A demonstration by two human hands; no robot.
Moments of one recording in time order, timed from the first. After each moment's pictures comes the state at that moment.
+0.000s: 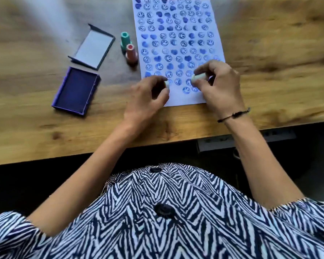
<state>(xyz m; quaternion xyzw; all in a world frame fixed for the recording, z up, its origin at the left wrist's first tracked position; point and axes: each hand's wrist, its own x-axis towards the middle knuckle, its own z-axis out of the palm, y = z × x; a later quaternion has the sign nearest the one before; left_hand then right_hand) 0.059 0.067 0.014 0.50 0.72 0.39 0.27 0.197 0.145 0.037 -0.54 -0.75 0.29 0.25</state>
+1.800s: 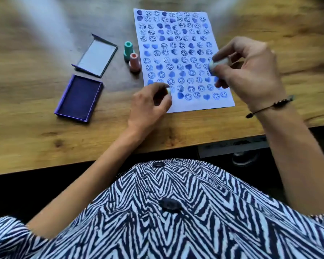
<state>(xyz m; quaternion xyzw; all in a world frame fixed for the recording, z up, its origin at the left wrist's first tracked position) 0.056 0.067 0.008 0.50 0.71 0.43 0.25 0.208 0.156 0.086 -0.51 -0.75 0.31 0.29</state>
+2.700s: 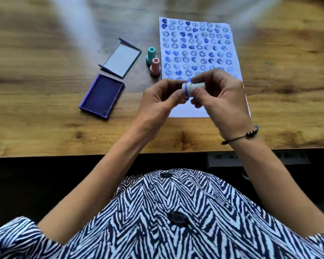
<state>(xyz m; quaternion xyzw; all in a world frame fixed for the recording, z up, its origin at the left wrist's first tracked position) 0.049 0.056 0.024 0.34 0.51 0.63 0.47 0.167 0.114 0.060 -0.44 -0.70 0.47 0.32</state>
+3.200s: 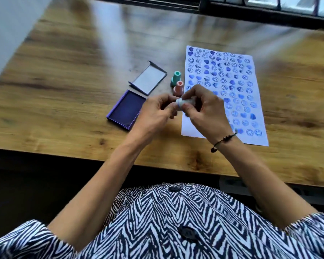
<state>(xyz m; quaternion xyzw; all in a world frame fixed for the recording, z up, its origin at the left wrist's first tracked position) 0.006 0.051 0.030 0.36 0.67 0.53 0.37 0.113 0.123 0.047 -0.36 -0.82 0.36 0.25</state>
